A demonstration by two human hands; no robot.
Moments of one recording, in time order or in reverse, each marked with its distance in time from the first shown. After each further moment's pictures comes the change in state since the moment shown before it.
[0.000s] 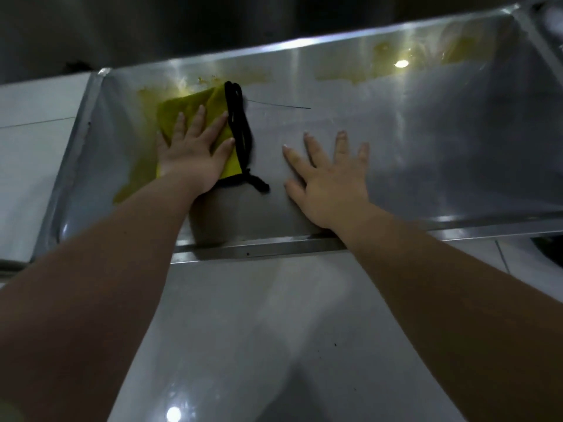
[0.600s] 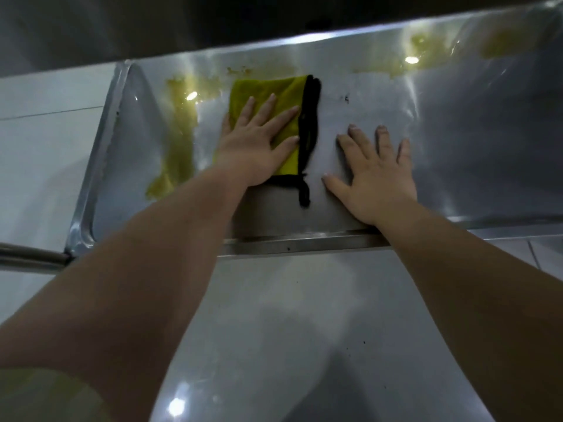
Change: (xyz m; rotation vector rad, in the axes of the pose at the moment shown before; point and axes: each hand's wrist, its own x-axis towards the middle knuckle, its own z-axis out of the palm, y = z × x) left_hand 0.004 0.023 0.002 -0.066 0.044 0.272; right_hand 0.002 0.005 0.007 0.050 0.012 0.105
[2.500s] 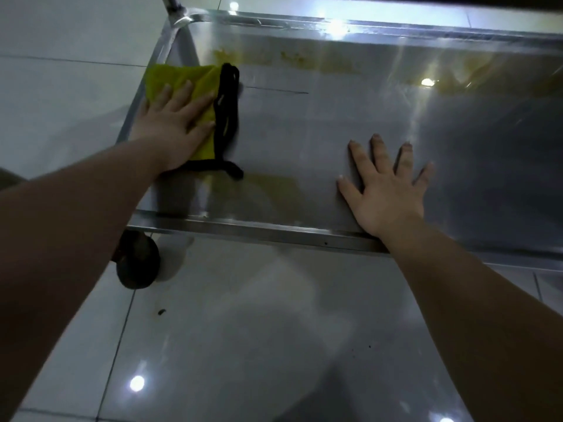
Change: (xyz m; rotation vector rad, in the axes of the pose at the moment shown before) left_hand -0.067 -0.184 -0.016 0.023 -0.025 -0.281; right_hand -0.005 -0.058 -0.001 -0.035 -0.053 0.055
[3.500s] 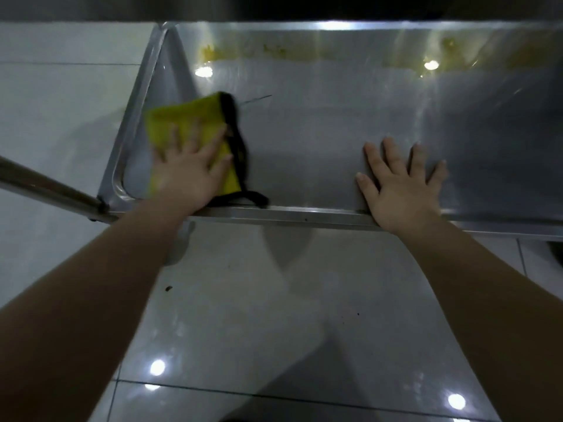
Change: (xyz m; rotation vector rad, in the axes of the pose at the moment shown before) left_hand -0.089 0.073 0.011 0.012 -0.037 -0.119; right_hand -0.039 0.052 0.003 0.004 -0.068 0.044
